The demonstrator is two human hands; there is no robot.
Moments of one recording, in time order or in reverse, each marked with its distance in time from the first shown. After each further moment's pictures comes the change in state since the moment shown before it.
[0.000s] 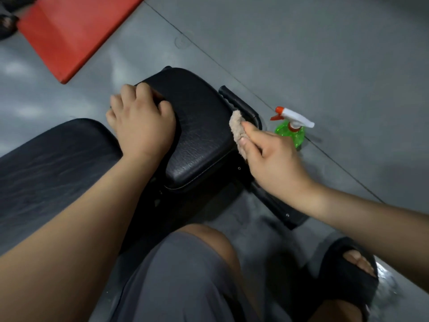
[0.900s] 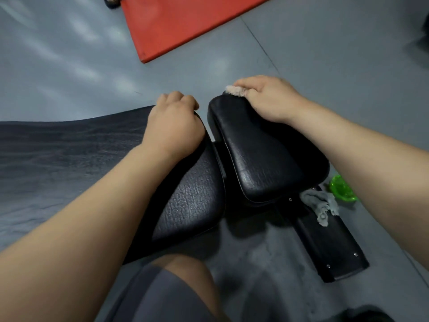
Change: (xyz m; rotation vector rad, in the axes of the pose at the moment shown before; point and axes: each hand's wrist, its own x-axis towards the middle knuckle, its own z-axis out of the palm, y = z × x) left_hand 0.013 -0.114 -0.059 0.012 -0.145 0.009; right_hand 0.193 -0.105 0.109 -0.305 -0.604 -0.251
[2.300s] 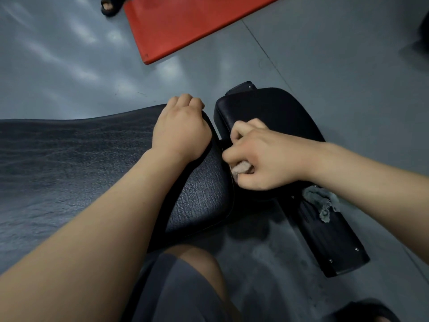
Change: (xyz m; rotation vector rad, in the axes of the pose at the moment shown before) left_hand -0.009 -0.007 0.005 0.057 0.048 0.029; right_hand -0.093 -0.057 0.019 -0.204 -0.248 -0.622
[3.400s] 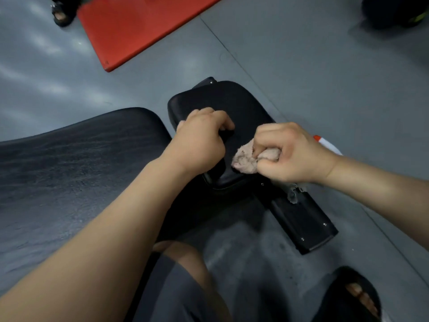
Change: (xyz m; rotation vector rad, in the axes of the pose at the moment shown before) left_hand -0.022 0.101 0.001 -0.333 -0.279 0.246; right_hand -0.114 0.027 0.014 0.269 0.499 0.293
